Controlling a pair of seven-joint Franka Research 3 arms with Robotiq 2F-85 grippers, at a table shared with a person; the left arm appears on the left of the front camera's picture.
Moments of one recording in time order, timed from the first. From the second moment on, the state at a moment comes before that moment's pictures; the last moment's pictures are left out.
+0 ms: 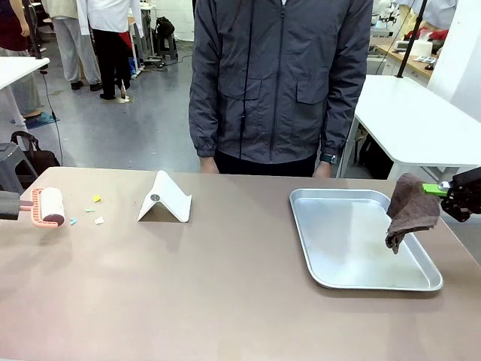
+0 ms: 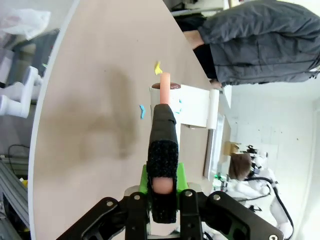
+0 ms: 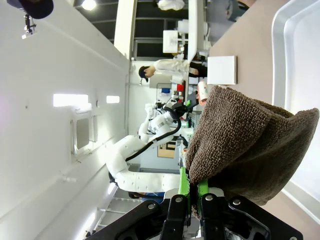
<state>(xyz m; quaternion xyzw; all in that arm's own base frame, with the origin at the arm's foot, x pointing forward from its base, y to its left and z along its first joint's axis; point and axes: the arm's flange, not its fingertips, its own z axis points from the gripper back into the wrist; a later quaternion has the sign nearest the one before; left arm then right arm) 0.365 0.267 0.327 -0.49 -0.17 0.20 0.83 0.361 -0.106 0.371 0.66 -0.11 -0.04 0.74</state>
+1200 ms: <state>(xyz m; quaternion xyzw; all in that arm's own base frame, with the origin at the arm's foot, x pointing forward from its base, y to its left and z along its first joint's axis) 0.409 0.217 0.319 -0.43 -0.13 0.24 0.86 0.361 -0.106 0.371 0.66 -0.11 -0.04 0.74</state>
